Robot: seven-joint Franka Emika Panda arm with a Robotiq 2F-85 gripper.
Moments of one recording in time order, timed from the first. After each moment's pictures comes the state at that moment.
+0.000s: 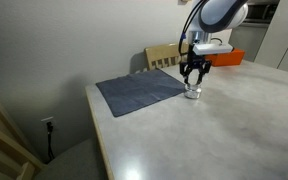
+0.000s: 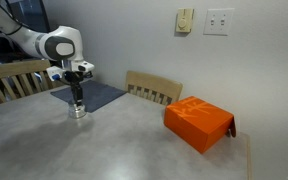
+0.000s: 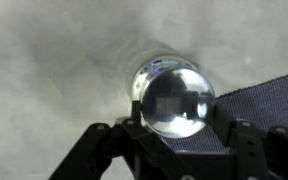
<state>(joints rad) 0.27 0.66 0.00 -1.70 0.04 2.32 0.53</state>
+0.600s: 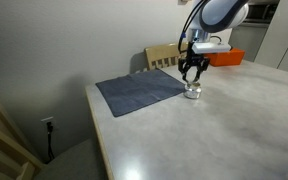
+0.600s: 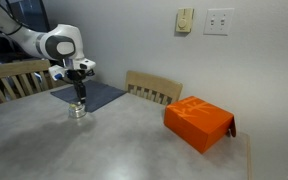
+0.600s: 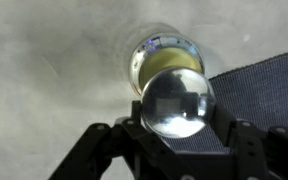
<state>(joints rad) 0.28 0.66 -0.02 -1.70 0.02 2.38 0.54</state>
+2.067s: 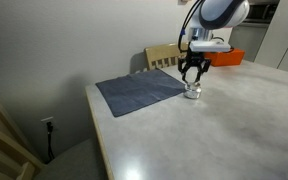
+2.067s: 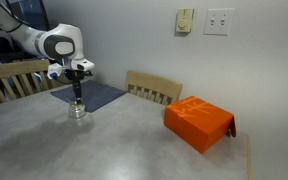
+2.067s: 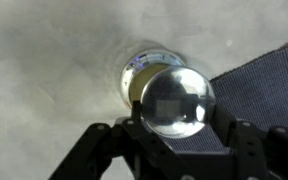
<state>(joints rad) 0.27 0.65 -0.01 -1.71 0.09 2.35 0.63</state>
